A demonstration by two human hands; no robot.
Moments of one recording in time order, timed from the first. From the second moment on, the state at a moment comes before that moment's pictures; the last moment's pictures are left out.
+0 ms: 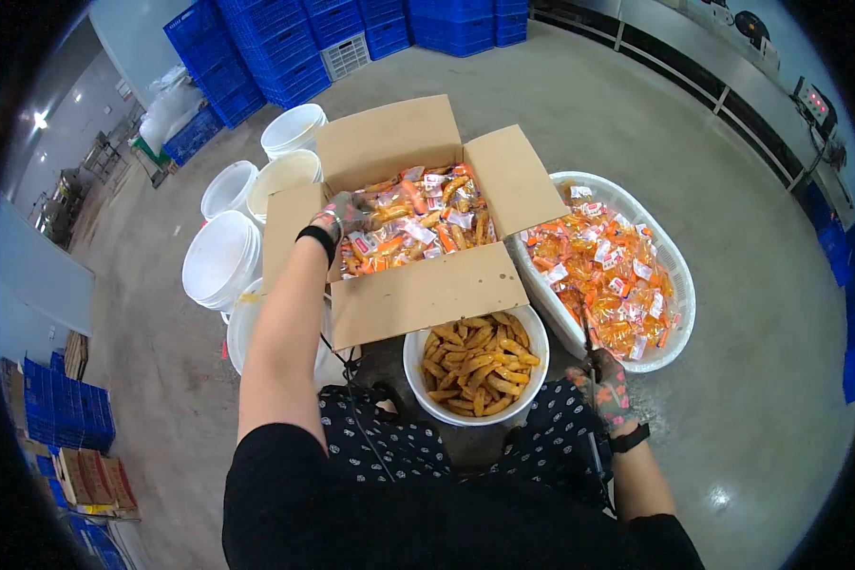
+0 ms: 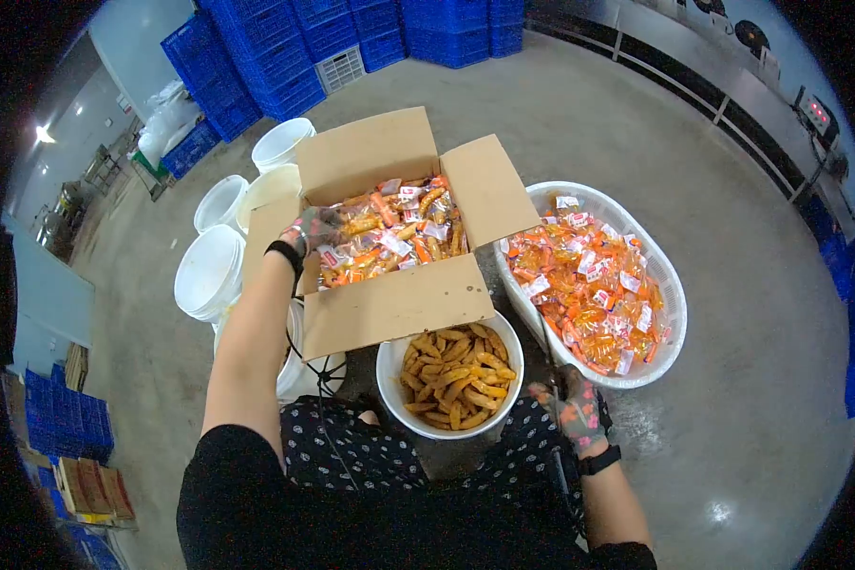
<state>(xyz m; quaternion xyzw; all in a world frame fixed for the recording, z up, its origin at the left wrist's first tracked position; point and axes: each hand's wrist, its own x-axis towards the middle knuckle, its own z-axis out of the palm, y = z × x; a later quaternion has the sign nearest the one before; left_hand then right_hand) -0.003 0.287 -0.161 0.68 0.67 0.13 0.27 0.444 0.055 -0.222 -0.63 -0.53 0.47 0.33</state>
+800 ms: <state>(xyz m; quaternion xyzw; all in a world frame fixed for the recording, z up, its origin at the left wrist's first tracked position) 0.114 0.109 -0.121 0.53 0.34 0.48 0.62 0.427 0.046 -0.177 -0.41 -0.79 0.35 0.30</state>
